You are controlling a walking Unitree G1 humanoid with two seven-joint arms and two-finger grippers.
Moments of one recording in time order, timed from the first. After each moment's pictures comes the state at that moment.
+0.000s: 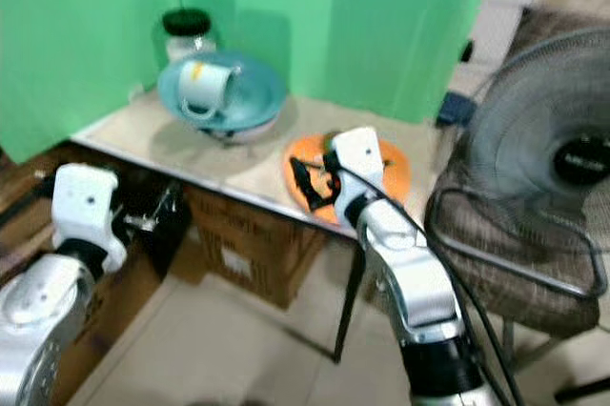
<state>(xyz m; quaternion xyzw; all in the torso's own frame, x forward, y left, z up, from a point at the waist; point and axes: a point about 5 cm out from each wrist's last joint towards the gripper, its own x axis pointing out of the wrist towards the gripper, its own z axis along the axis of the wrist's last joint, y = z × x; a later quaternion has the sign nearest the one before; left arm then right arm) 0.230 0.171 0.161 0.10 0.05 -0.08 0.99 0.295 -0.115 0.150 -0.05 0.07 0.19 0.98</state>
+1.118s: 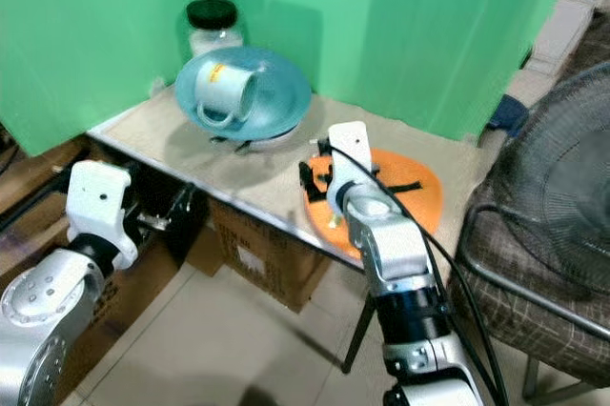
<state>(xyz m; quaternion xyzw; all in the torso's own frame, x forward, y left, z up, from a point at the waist) 0.234 0.165 0.164 0.09 0.05 -0.11 0.99 0.327 -0.107 0.138 -0.03 0.19 0.10 0.98</state>
